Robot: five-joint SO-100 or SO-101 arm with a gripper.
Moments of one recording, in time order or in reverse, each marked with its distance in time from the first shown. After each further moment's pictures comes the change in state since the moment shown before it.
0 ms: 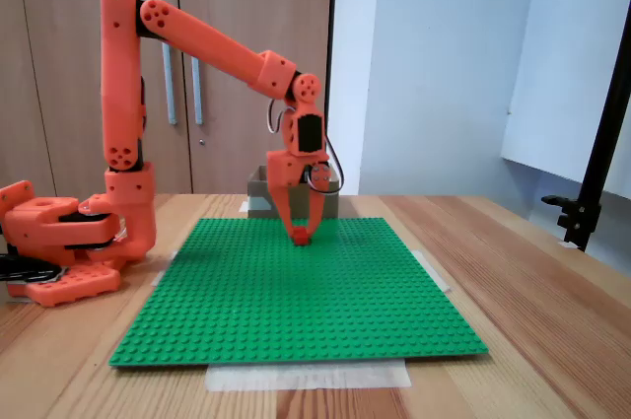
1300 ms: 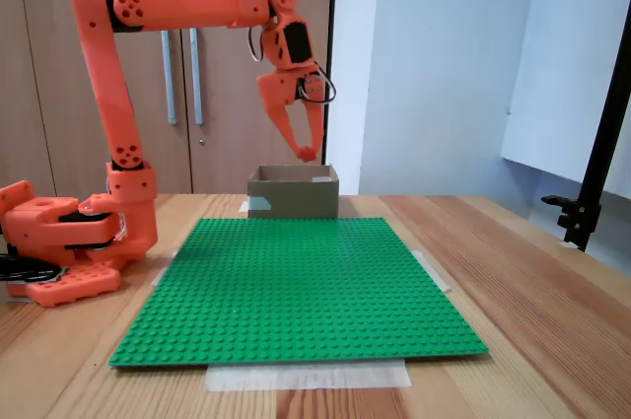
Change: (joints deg) arm -10.0 11.7 -23.1 19.3 5.1
